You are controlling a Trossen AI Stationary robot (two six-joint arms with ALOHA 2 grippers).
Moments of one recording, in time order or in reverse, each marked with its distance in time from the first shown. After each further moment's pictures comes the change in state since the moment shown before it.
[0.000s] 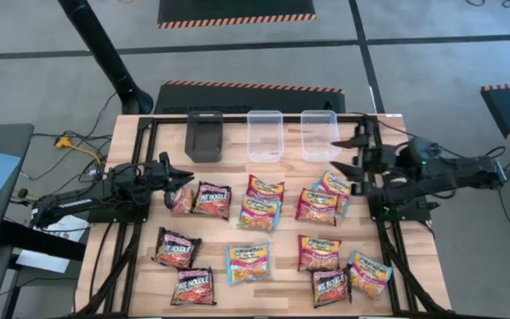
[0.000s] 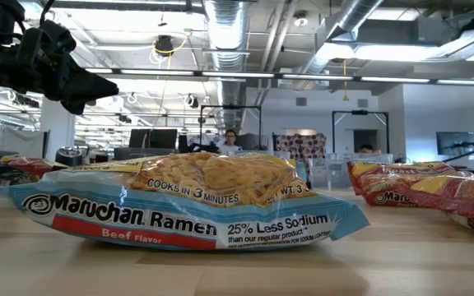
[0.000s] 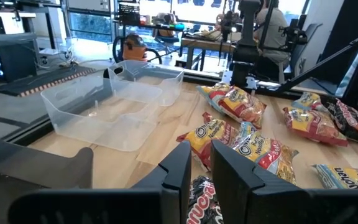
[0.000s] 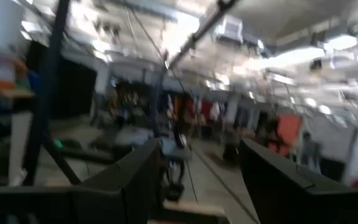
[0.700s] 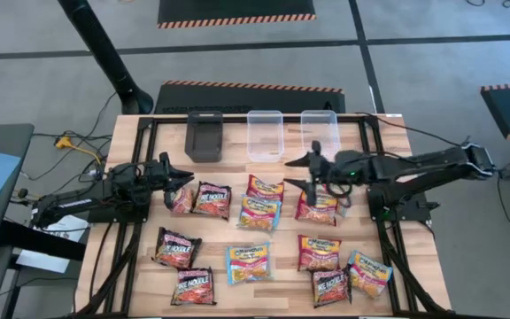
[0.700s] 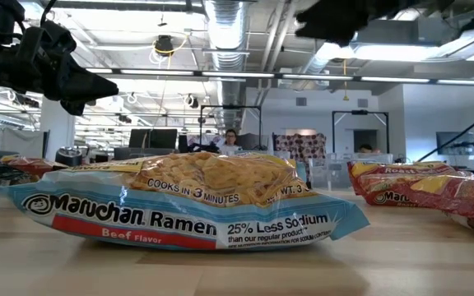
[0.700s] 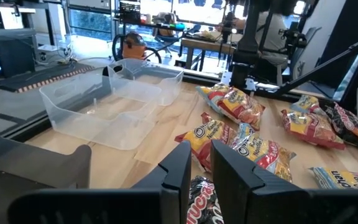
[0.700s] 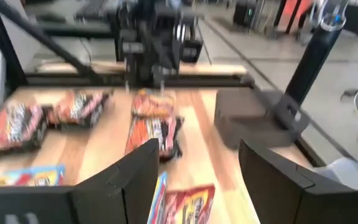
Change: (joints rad) left arm 0.000 0.000 0.000 0.000 0.000 -0.027; right arm 0.000 0.457 0.104 -0.230 0.094 0.244
